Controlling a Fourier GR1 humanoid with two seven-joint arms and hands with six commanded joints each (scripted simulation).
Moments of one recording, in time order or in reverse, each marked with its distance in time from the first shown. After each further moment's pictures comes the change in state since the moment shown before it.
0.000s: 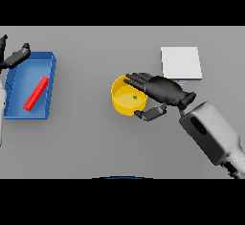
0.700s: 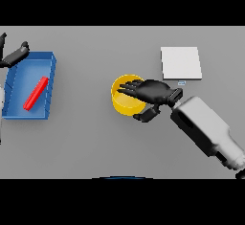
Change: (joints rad) left arm -0.007 -0.003 0.021 0.002 0.027 -0.004 -0.012; right arm -0.120 0.025 0.119 0.190 0.081 0.064 -0.075
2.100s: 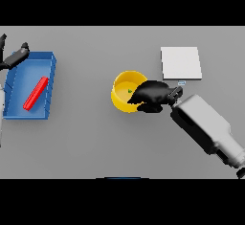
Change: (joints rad) left arm 0.021 -0.003 -0.006 -0.032 -0.007 0.007 0.006; right arm -0.026 -0.012 0.023 0.017 -0.029 0.054 -0.009
